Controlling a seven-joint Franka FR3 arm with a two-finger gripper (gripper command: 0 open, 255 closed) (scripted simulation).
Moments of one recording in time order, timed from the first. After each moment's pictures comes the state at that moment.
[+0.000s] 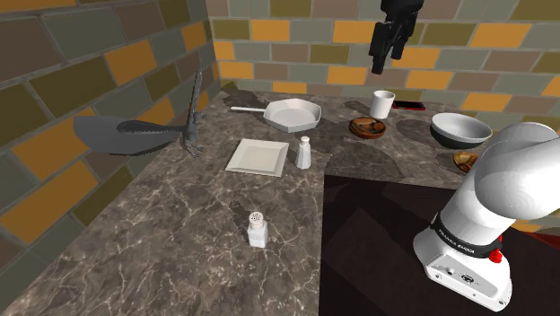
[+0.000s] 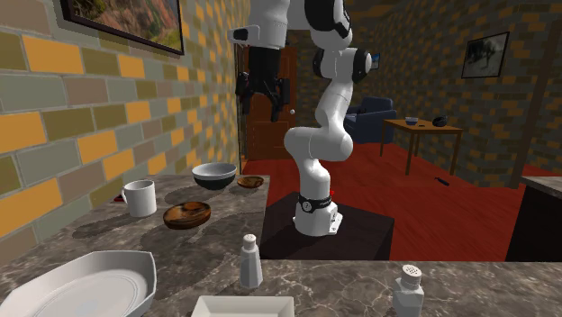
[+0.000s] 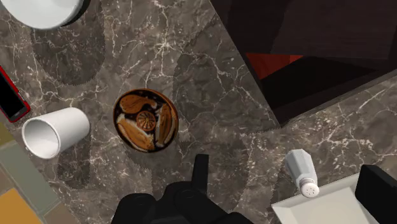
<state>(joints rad) 0.00 -0.80 0.05 -2.31 -0.10 1.52 0.03</state>
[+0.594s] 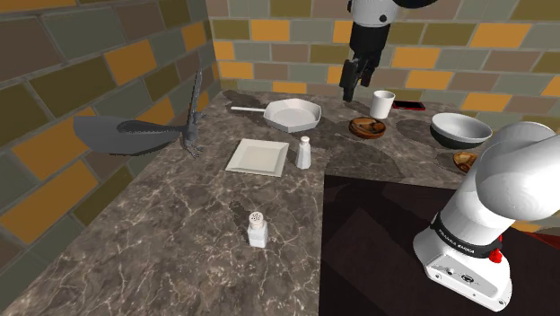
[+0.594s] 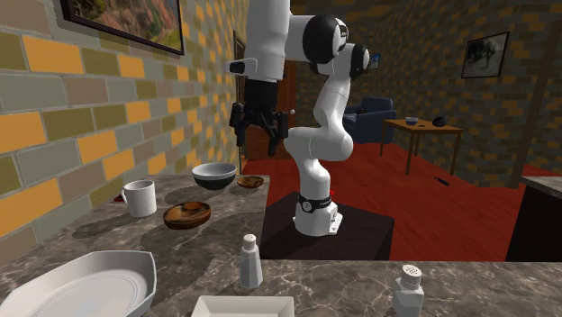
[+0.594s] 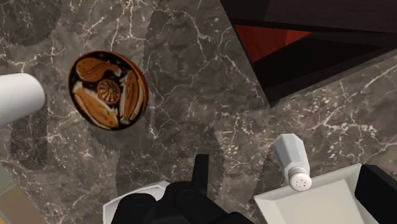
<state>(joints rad) 0.03 -0.72 0.07 -2.46 -0.08 1.80 0.03</state>
